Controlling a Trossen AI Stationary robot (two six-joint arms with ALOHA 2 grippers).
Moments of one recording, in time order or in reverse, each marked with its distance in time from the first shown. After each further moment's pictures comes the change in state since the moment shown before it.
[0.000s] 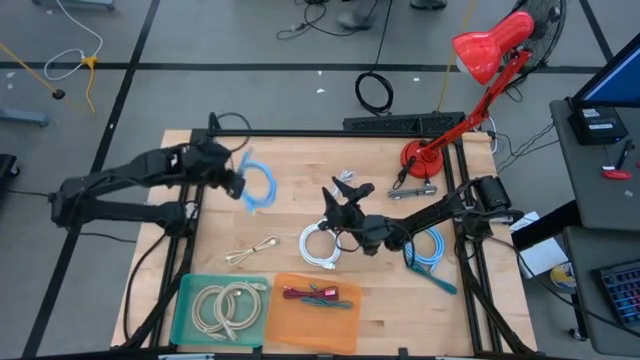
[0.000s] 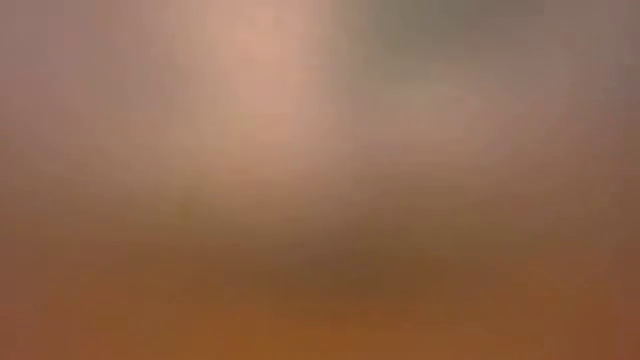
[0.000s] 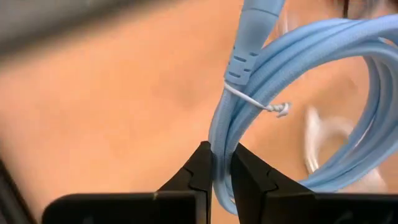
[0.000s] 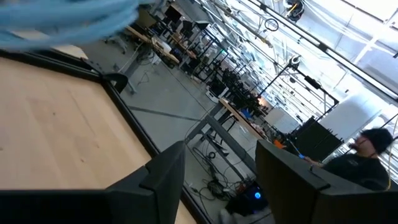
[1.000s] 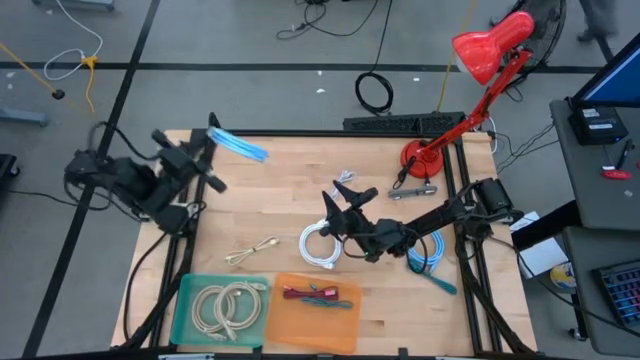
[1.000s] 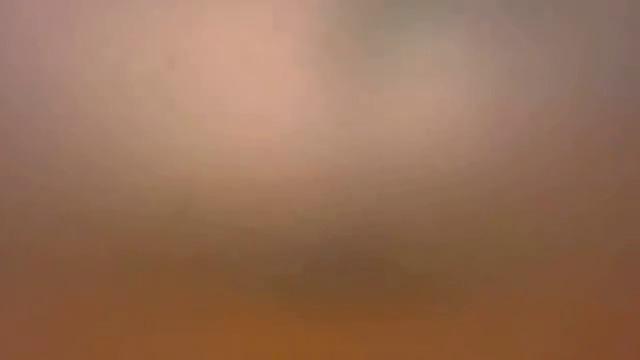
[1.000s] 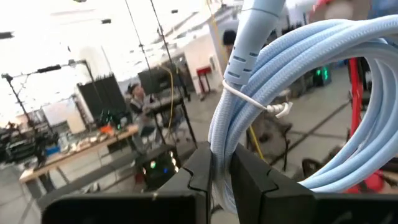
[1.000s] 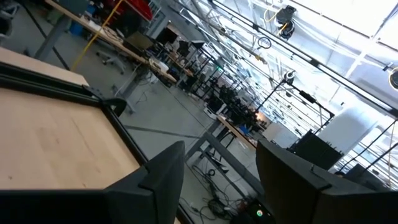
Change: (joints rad) left arm -0.722 -0.111 -0.070 1.420 -1.136 1.437; right arm 0.059 0.000 0.010 0.199 -0.003 -0.172
